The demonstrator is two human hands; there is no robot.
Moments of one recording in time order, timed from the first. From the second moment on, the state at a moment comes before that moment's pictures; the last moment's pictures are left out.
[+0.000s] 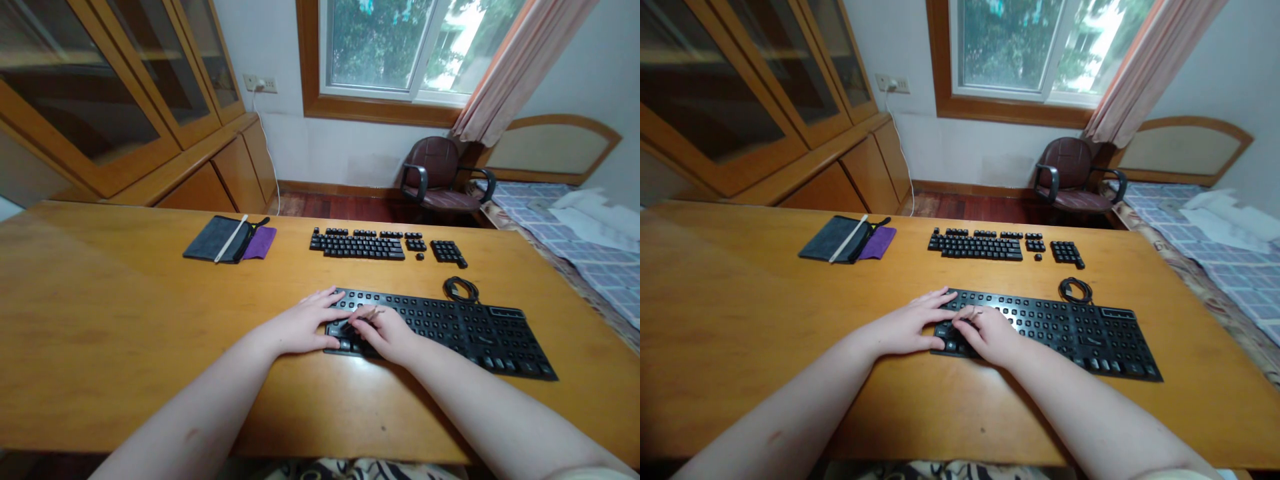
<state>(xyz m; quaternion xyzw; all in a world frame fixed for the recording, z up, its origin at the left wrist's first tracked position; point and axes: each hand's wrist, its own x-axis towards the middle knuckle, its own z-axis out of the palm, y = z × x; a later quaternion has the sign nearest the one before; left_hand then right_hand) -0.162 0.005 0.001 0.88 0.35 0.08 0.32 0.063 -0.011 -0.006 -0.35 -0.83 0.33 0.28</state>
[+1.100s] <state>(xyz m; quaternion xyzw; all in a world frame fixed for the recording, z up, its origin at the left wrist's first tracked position) -0.155 0.001 -0.005 0.87 0.36 0.10 0.32 0.061 -0.026 -0.004 -0.32 -0.85 0.19 0.38</state>
